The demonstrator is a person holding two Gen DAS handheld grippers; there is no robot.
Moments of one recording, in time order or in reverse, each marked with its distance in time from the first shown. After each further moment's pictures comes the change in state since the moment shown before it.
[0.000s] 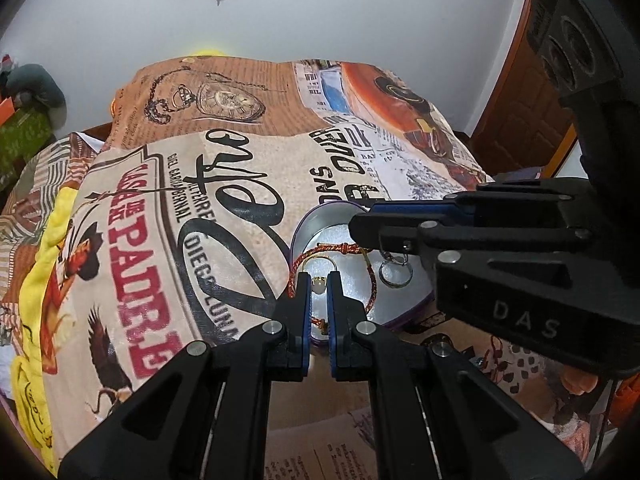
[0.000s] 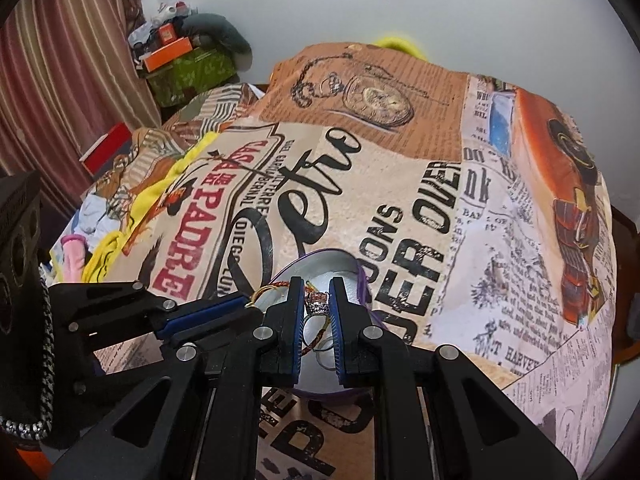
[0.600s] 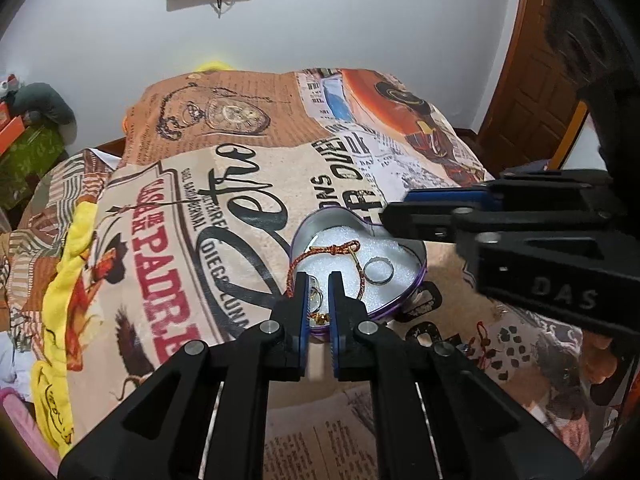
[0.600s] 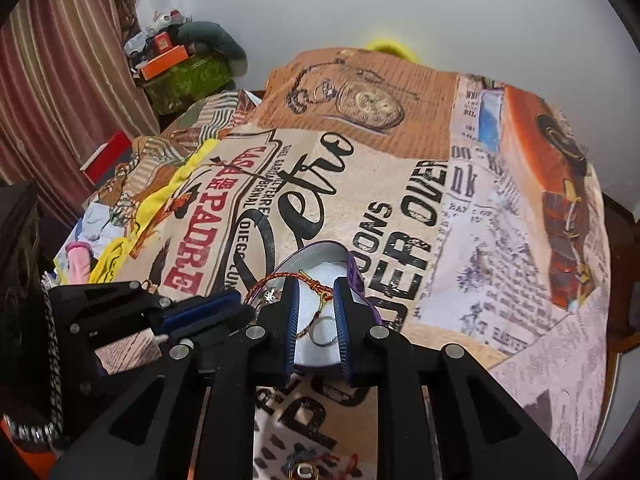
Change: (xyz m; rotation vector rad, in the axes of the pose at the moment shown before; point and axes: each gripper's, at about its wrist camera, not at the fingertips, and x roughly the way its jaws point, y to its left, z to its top) left arm -0.029 -0.012 0.001 0.034 -0.023 0.060; right arm -0.032 -0.001 -0.006 0.028 -0.036 -0.016
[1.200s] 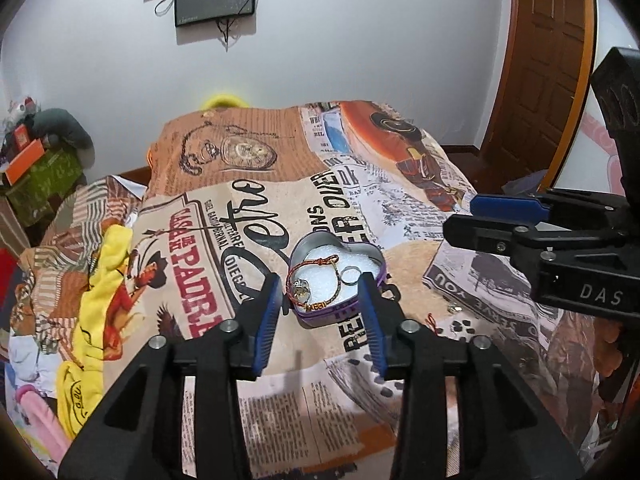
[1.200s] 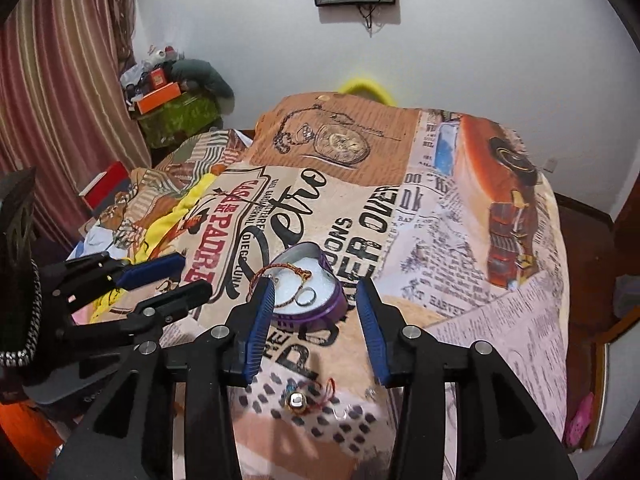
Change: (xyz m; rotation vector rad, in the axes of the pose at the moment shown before) left arm -0.074 -0.029 -0.003 0.036 -0.088 0.051; right arm -0.077 -0.002 -0.027 0.037 -0.129 -0.067
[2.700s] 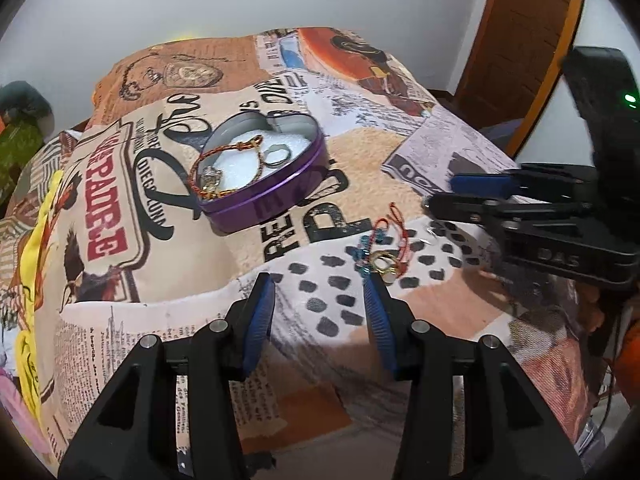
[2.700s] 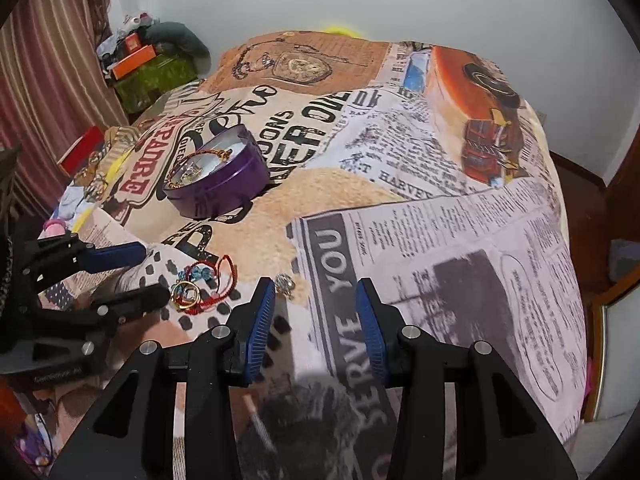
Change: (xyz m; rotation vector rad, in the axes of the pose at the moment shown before) left arm 0.062 -0.042 -0.067 0.041 0.198 -0.120; right arm 0.040 -0.051 -0.083 0.005 0.150 -0.029
